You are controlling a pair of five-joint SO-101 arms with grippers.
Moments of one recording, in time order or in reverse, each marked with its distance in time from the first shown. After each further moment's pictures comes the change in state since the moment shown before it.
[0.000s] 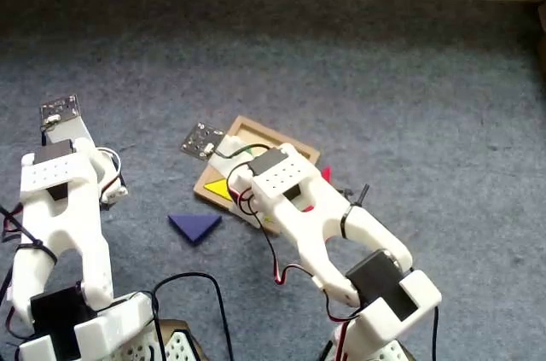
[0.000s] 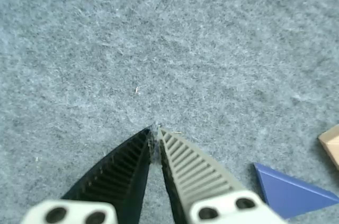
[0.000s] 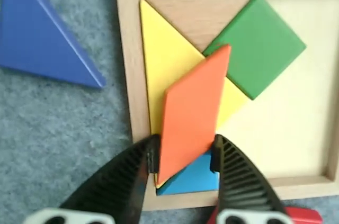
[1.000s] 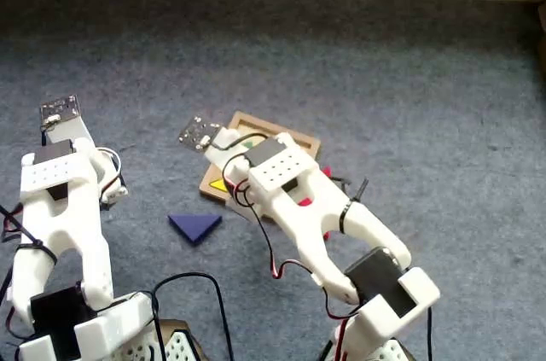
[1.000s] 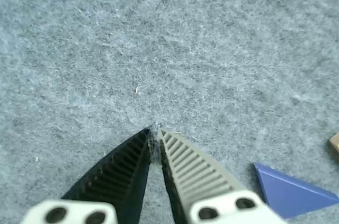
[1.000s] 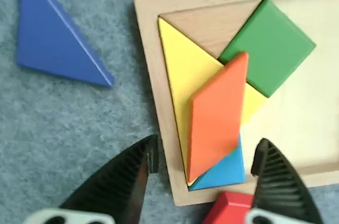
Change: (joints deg) left arm 0.0 0.0 0.0 0.0 0.0; right arm 0.4 0.3 -6.0 6.6 0.1
